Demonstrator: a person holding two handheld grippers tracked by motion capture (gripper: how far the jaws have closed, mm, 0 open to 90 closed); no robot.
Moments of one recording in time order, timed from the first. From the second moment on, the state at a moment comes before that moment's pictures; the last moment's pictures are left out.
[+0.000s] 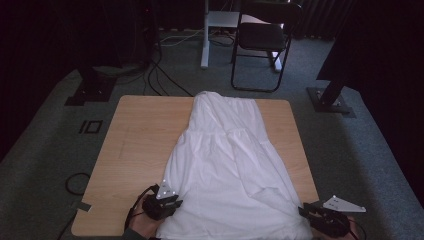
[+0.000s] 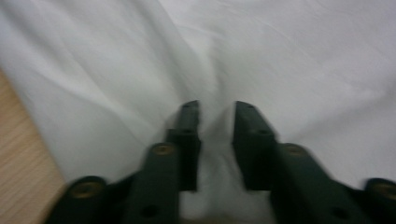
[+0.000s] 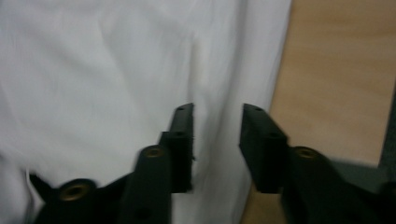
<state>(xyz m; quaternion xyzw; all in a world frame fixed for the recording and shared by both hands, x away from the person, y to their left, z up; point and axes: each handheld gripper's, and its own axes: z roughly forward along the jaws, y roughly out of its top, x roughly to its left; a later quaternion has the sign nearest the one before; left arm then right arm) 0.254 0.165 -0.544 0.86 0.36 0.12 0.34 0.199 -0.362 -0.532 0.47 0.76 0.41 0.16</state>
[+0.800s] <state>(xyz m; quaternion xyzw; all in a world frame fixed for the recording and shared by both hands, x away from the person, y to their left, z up) 0.277 0.157 -0.548 0.87 0.35 0.15 0.33 0.266 -0.329 -0.526 0.49 0.75 0.36 0.24</state>
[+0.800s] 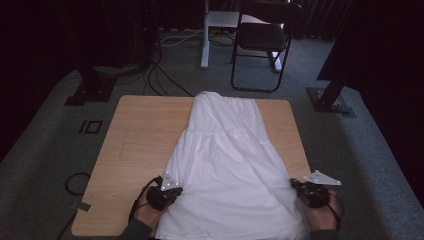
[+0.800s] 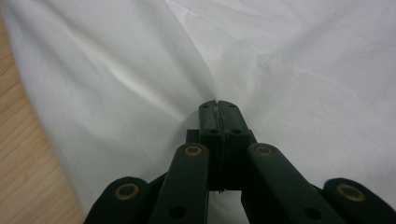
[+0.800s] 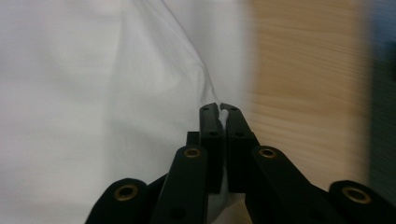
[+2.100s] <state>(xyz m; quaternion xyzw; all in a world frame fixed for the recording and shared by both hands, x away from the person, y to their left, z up) 0.419 0.152 -0.545 0.82 0.44 0.20 0.32 0.411 -0.277 -0.551 0.51 0.78 0.31 0.20</state>
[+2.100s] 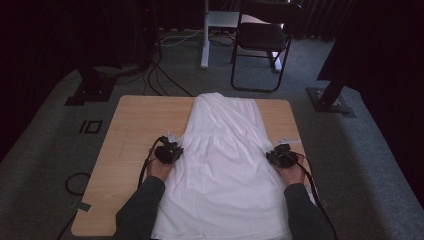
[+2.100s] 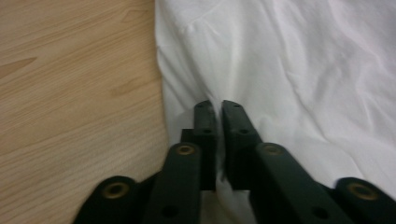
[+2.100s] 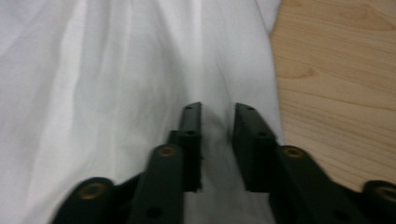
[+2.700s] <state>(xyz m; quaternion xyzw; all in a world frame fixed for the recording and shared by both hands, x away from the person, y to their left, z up) 0.311 0.187 -0.552 0.82 0.43 0.18 0.34 0.300 -0.271 -0.554 0.48 0.80 0.31 0.19</state>
